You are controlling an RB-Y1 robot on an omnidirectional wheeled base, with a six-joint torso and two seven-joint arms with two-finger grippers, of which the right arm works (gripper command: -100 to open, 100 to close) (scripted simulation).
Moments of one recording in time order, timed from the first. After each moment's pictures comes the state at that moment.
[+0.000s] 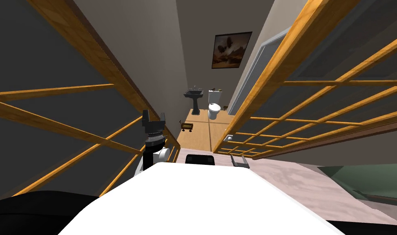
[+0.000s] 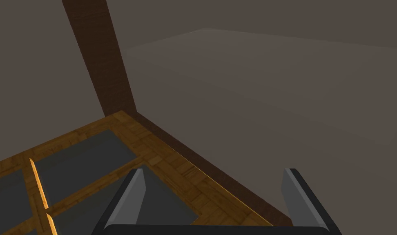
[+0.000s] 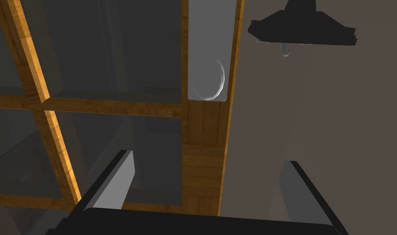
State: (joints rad) arm 0.53 -0.03 -0.46 -1.01 0.53 -1.19 1.03
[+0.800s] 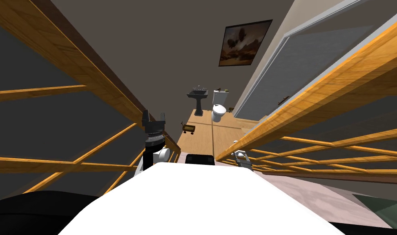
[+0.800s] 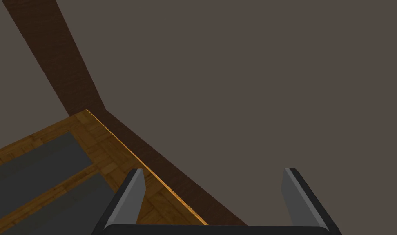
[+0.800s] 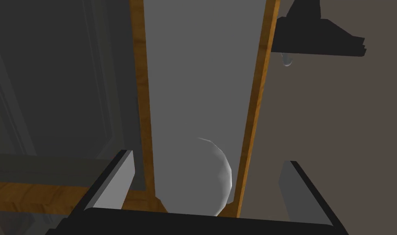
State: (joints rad) arm 0.44 -0.07 -0.50 -0.95 0.50 -1.14 1.03
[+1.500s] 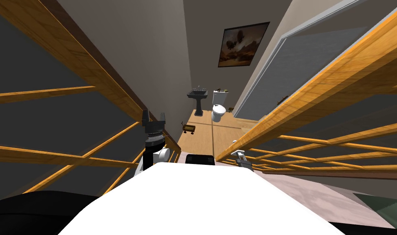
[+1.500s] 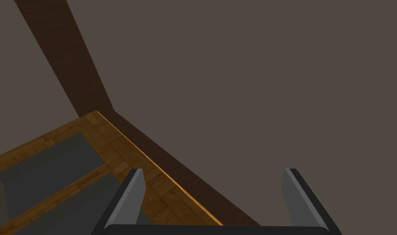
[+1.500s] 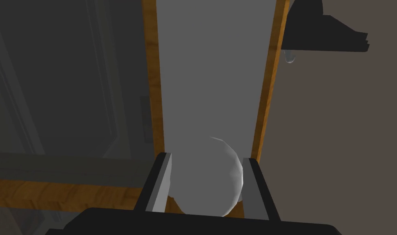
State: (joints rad) arm 0.45 -0.08 -0.50 -0.95 0.49 -1.13 1.01
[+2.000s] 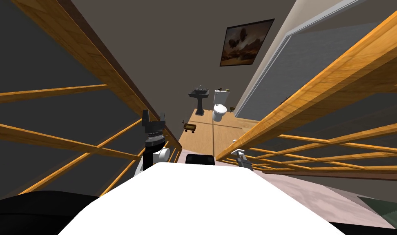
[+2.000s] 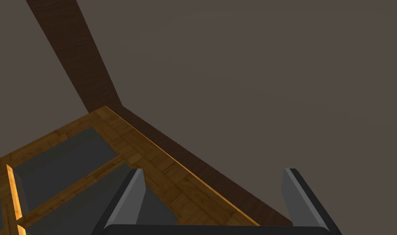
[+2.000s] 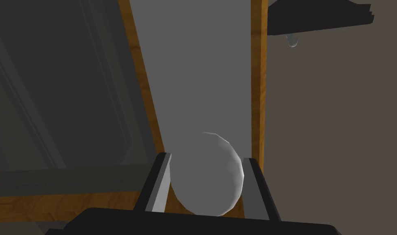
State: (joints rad) arm 0.44 -0.08 -0.47 -0.96 0.44 -1.13 0.90
